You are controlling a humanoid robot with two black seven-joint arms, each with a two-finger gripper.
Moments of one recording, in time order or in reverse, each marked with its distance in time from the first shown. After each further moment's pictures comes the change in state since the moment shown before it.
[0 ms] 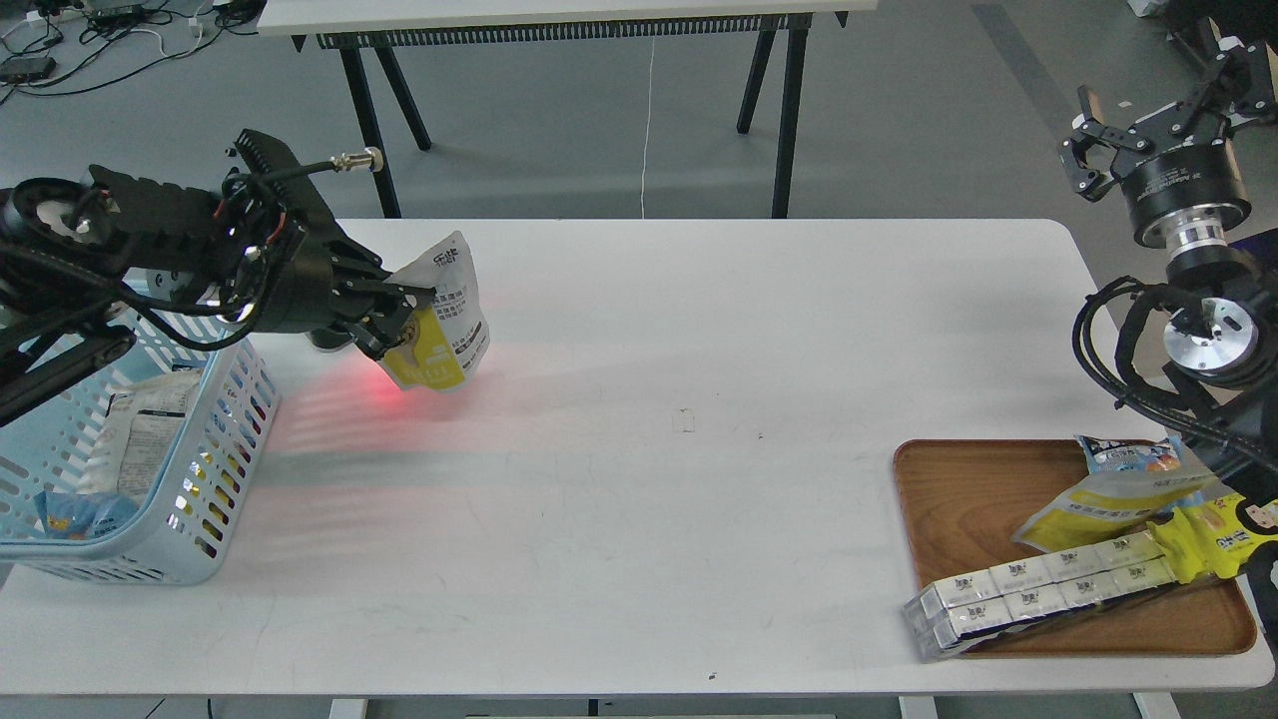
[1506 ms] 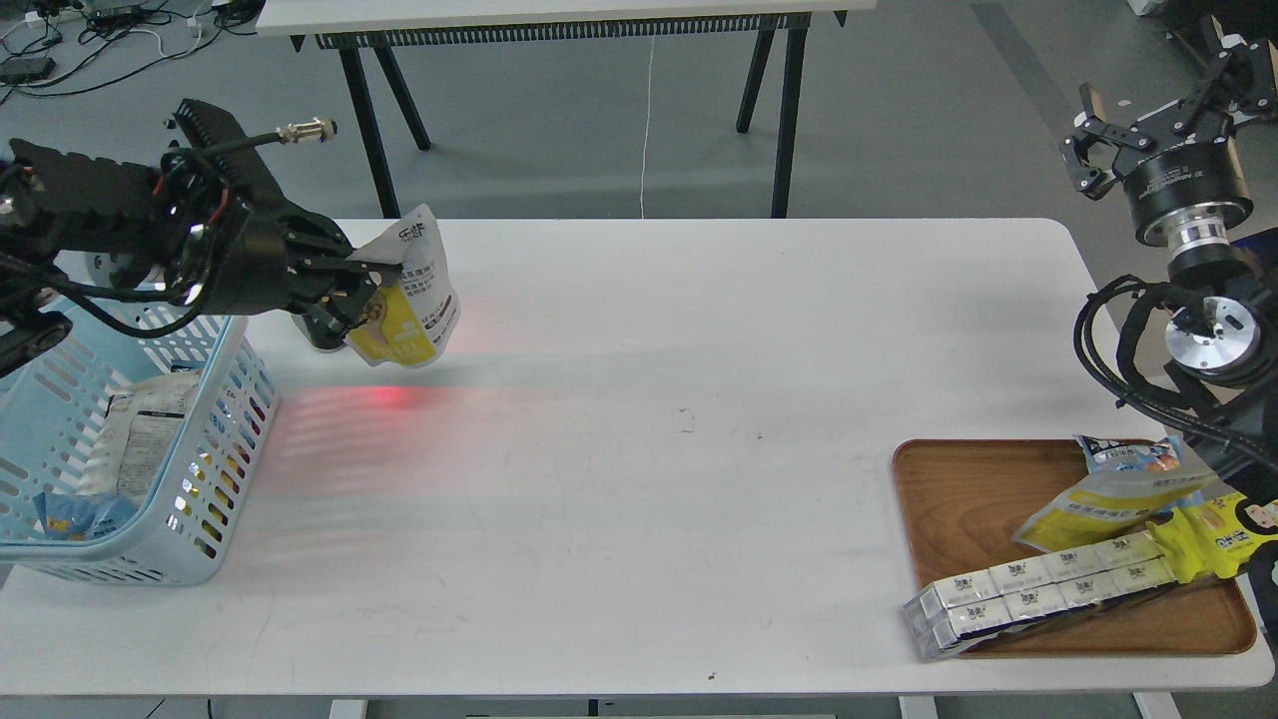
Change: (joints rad) left arm -0.001 0.161 -0.043 -0.111 0.000 0.006 -0.031; right arm 0.002 -0.002 0.001 0.000 -0.001 0.000 0.000
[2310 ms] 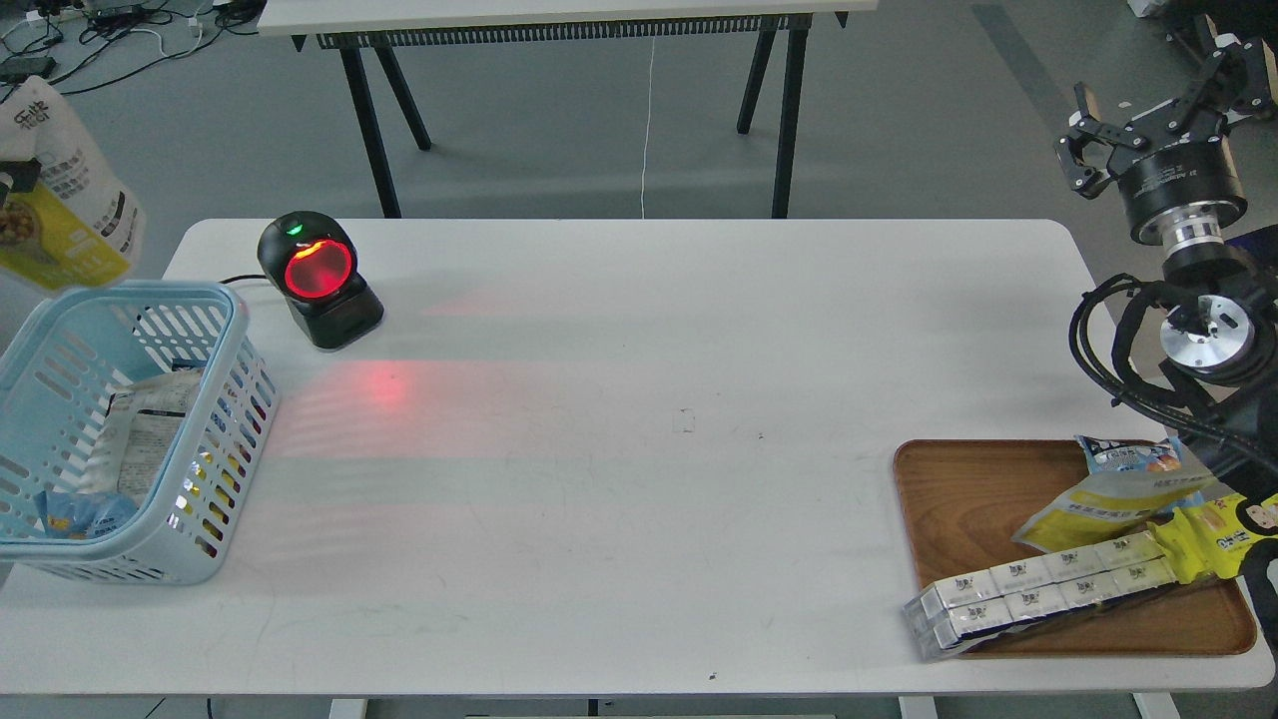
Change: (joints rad) left arm 0.006 0.417 -0.024 0.094 -0.089 0.044 -0.042; right arm 0.004 0.007 -0.002 -0.001 0.000 0.000 0.000
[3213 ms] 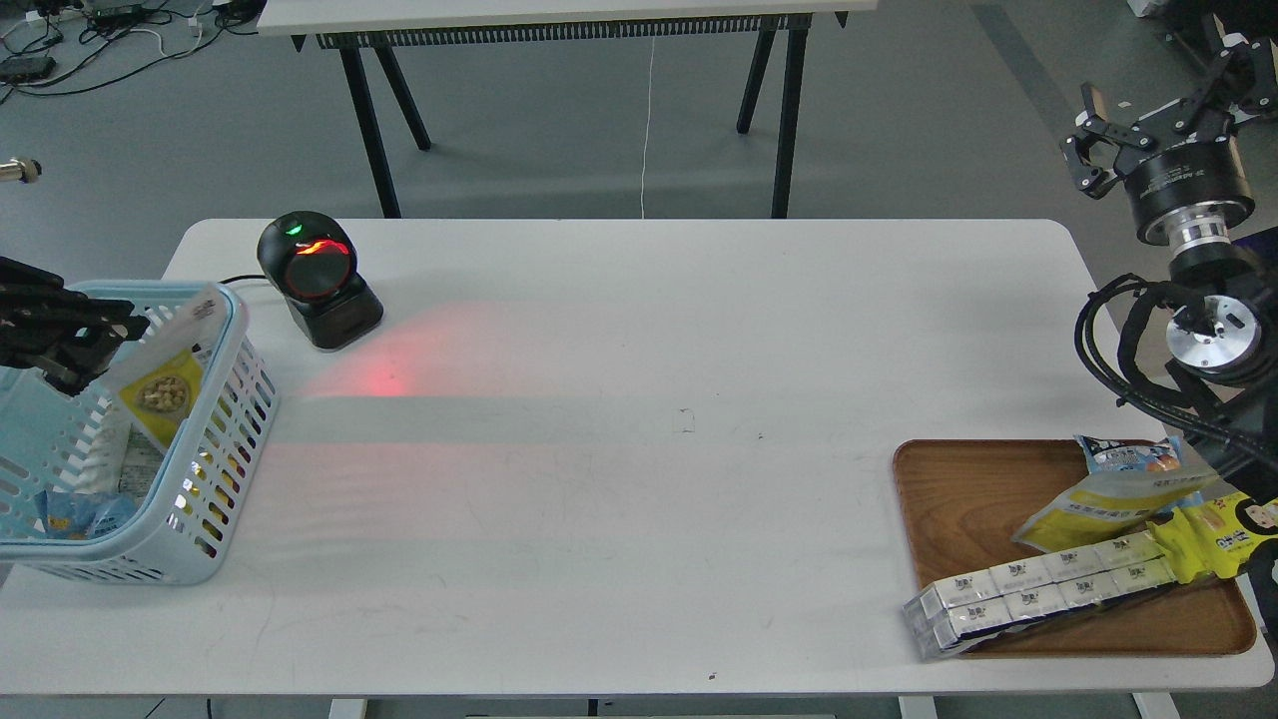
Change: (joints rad) left arm 0.000 -0.083 0.223 -0.005 0.000 0.093 0.000; right arm -0.002 -0.008 0.000 -0.003 0.000 0.000 0.000
